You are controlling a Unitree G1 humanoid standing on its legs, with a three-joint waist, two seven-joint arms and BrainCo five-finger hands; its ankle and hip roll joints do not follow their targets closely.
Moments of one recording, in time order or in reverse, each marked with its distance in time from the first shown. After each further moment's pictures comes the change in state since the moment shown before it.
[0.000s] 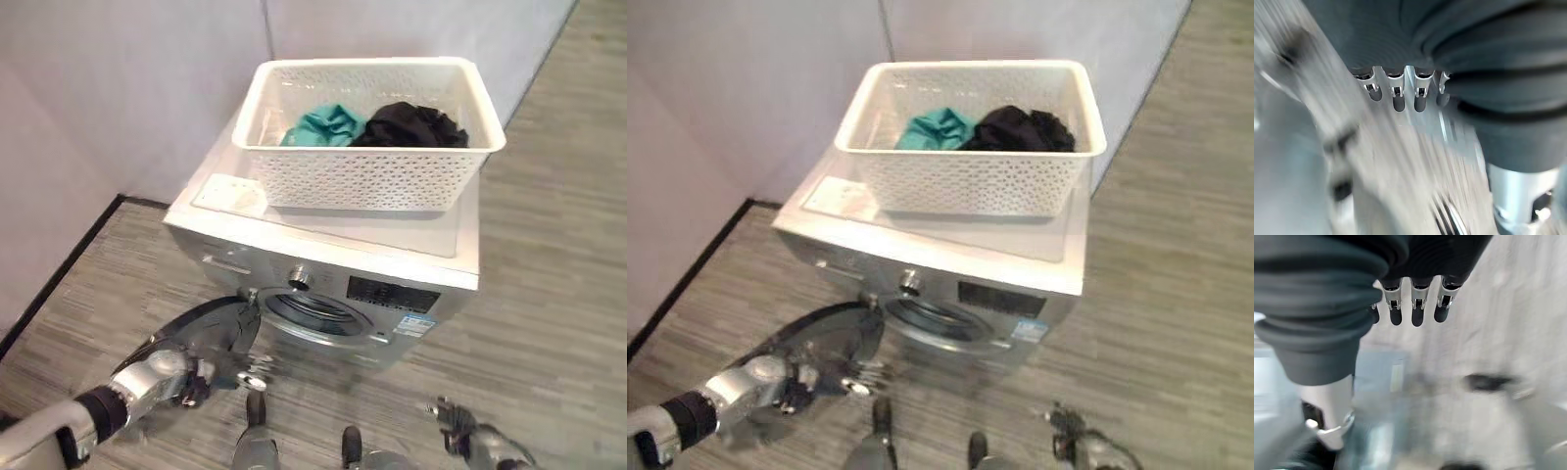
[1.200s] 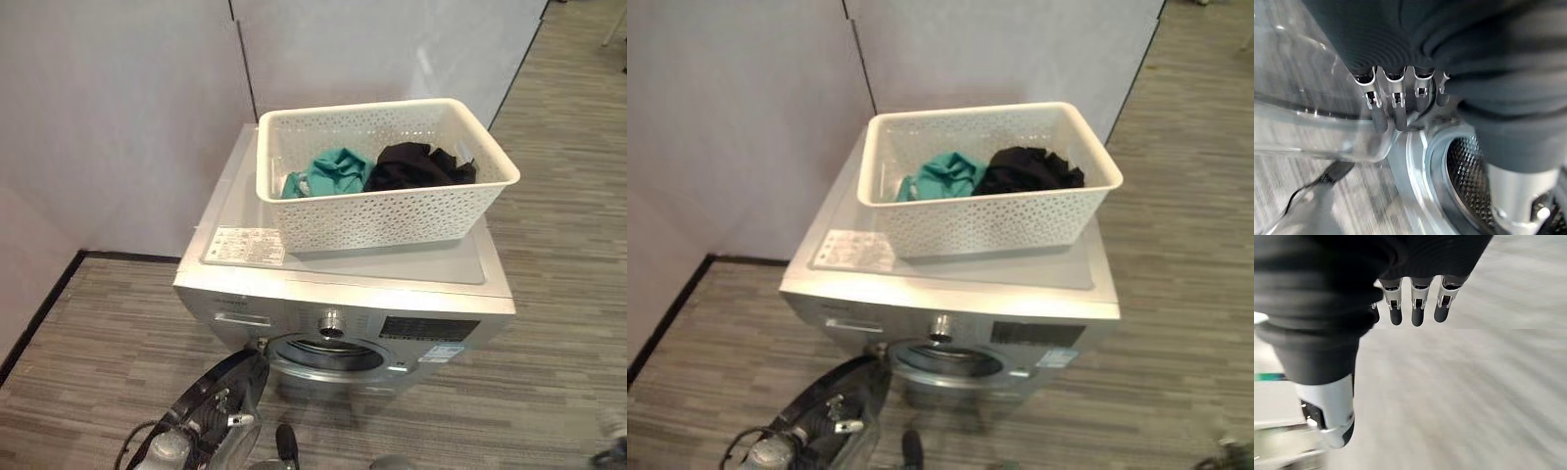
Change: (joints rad) left arm 0.312 -0.359 0.623 0.103 0.552 -0.103 0.362; right arm 0.359 -0.274 -0.918 -0.418 0.191 0.009 -0.213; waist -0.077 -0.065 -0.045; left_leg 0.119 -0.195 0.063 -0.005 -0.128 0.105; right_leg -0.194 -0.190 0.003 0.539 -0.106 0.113
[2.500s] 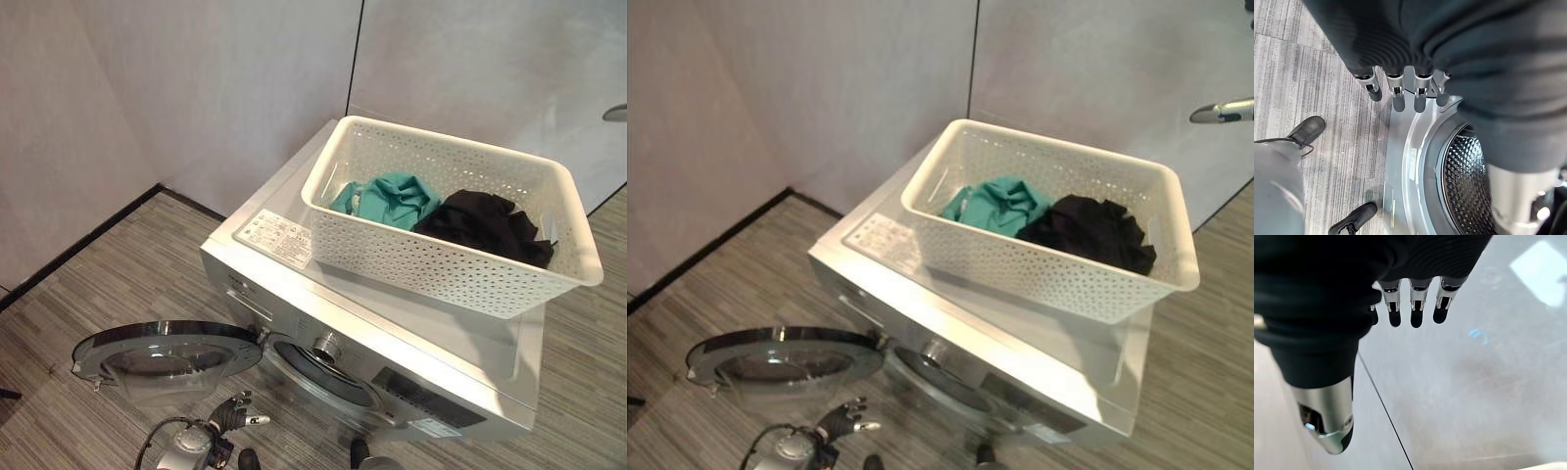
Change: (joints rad) left arm -0.042 -0.105 -0.080 0.151 -0.035 0.009 0.006; right arm -0.799 -0.913 0.733 -0.595 -0.310 0.049 0.263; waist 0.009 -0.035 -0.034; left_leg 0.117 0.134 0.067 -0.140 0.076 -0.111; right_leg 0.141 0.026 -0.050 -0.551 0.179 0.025
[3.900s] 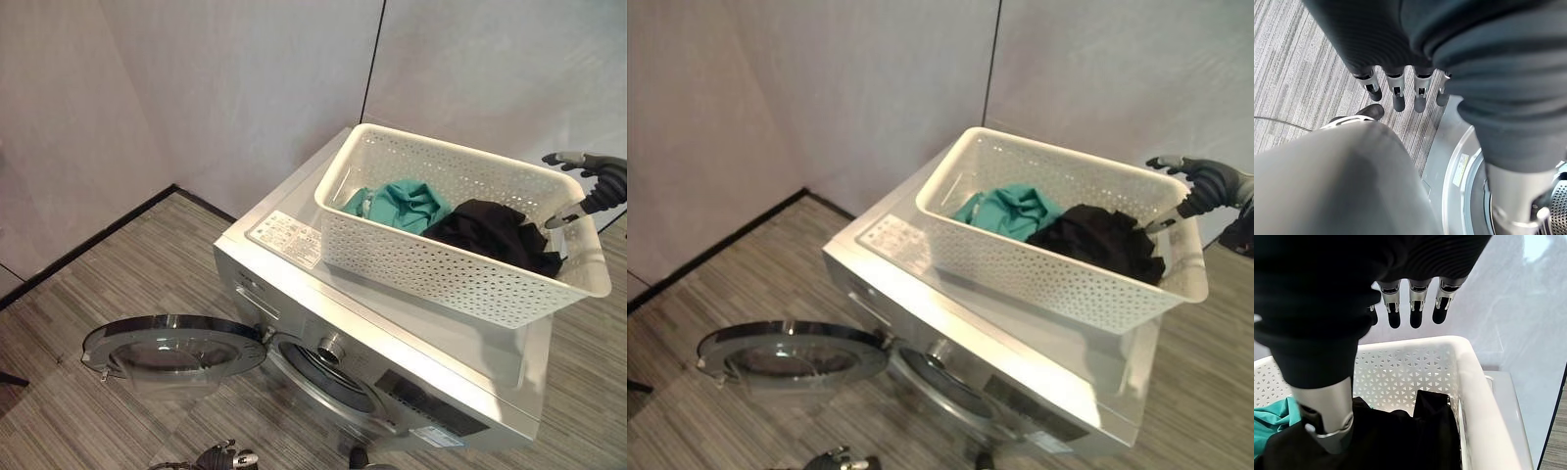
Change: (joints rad) left arm 0.061 -0.050 0.099 0.205 -0.005 0.011 -0.019; right arm -0.076 0.039 0.359 0.083 -0.198 0.078 0.199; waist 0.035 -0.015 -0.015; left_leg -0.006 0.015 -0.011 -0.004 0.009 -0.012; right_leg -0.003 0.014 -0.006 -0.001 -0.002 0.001
